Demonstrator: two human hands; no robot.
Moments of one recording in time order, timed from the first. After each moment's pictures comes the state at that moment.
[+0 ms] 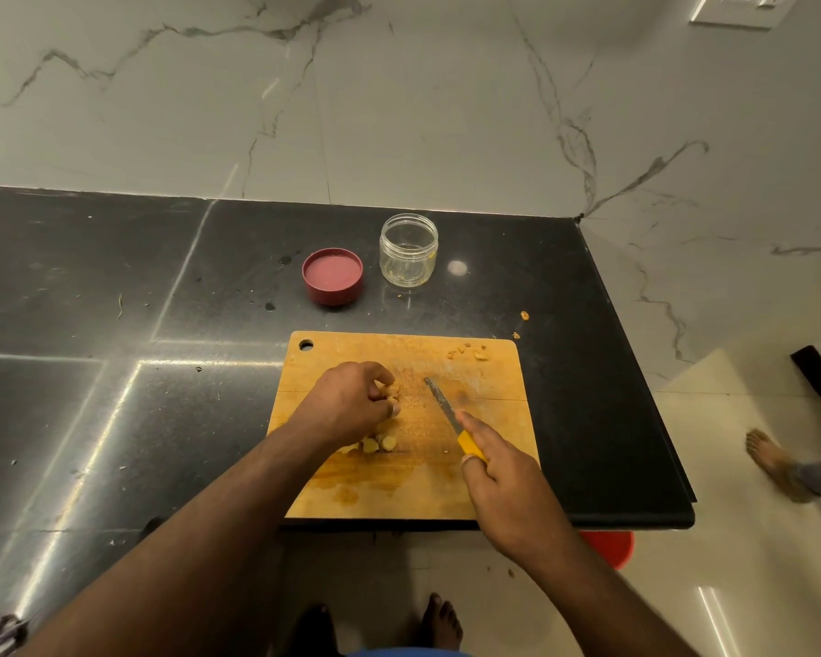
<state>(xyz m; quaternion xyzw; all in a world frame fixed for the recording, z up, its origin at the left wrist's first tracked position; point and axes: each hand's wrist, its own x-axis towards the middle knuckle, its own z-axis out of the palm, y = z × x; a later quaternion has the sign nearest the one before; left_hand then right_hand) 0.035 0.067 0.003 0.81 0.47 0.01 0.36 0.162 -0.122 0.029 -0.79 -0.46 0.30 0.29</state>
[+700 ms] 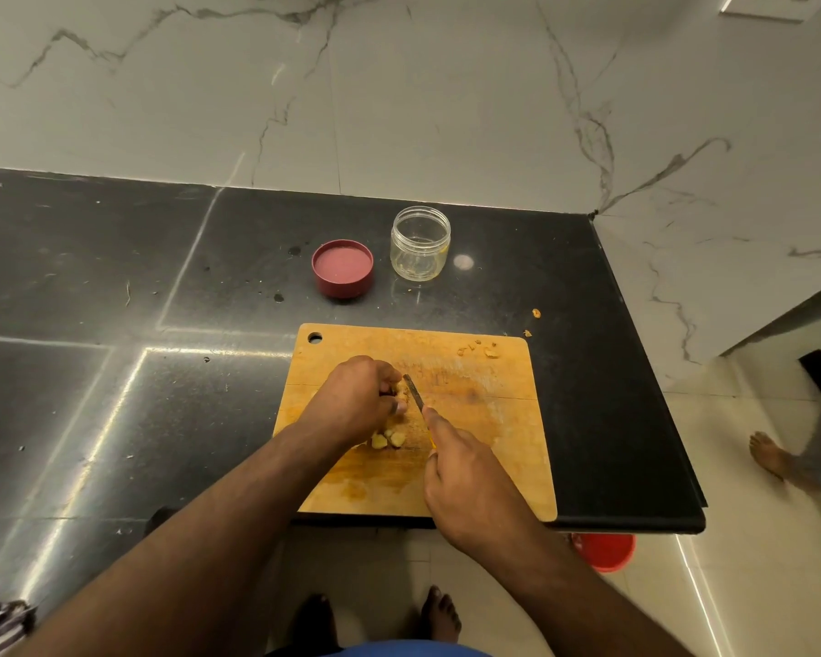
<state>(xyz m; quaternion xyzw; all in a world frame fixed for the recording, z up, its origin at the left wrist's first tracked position) 0.035 0.065 -0.003 0.83 0.46 0.04 0.32 0.127 -0.091 0.037 -0.78 -0.52 0.30 0.19</state>
